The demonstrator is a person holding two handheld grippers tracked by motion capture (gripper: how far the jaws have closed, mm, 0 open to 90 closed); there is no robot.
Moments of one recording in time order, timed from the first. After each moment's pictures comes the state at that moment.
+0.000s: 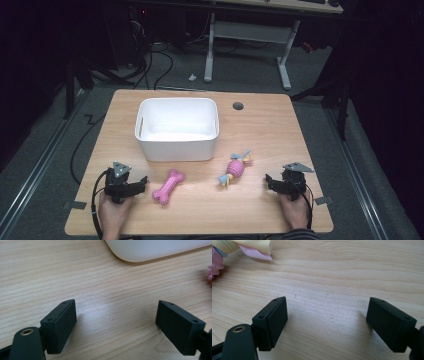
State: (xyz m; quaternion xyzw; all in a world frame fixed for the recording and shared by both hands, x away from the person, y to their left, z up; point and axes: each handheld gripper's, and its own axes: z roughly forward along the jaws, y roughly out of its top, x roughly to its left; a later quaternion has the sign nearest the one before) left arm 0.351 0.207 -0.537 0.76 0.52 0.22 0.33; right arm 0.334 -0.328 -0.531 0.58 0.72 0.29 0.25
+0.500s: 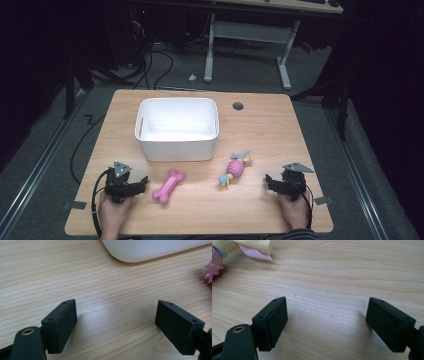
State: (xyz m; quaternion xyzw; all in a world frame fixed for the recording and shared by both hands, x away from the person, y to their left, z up) left arm 0.352 0.206 -0.537 0.76 0.51 0.22 0.34; right arm 0.333 -0.327 -0.531 0.58 0.72 0.29 0.25
